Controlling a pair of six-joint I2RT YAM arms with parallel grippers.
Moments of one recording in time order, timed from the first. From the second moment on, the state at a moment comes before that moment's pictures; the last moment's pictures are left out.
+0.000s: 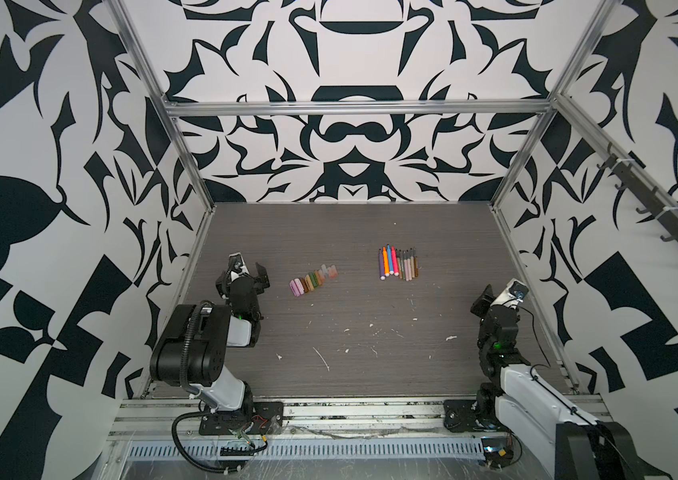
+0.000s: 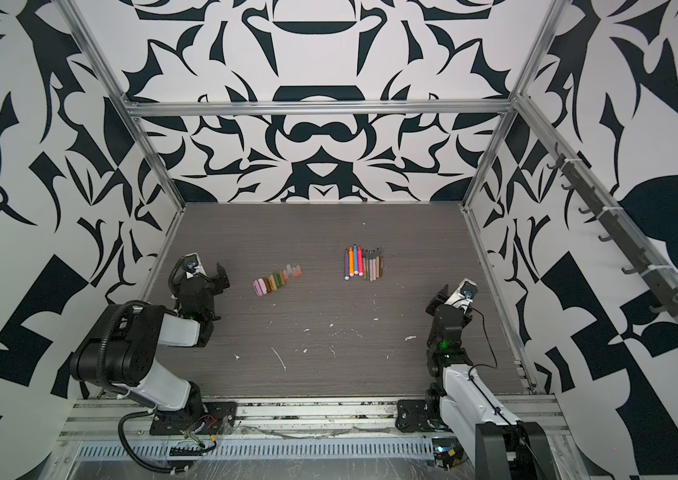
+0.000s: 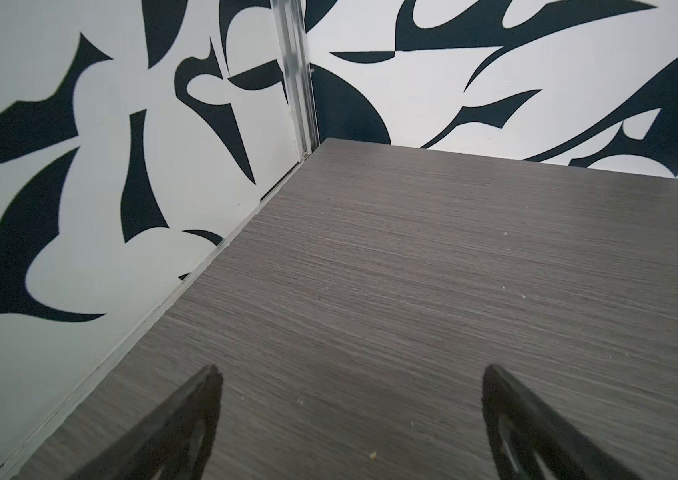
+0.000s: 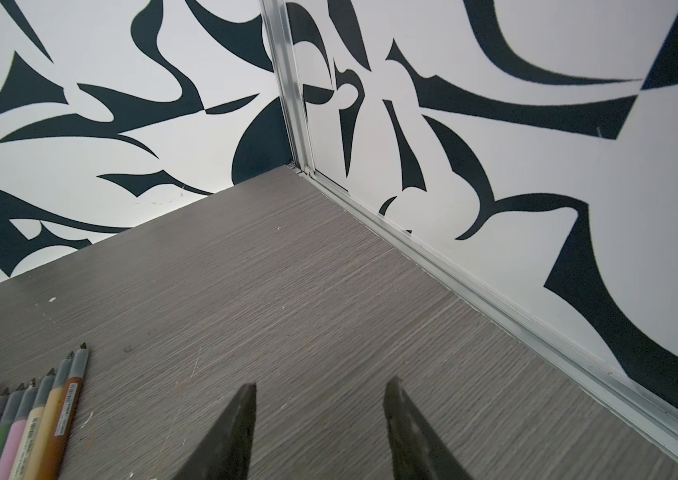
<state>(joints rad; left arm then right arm) -0.05 1.59 0.33 1.02 -0.38 -0.06 0.01 0.87 0.07 0.56 0.47 0.31</state>
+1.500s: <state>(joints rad) 0.06 1.57 0.33 0.87 0.06 -0.05 0.11 1.57 0.30 0.83 0.14 -0.03</state>
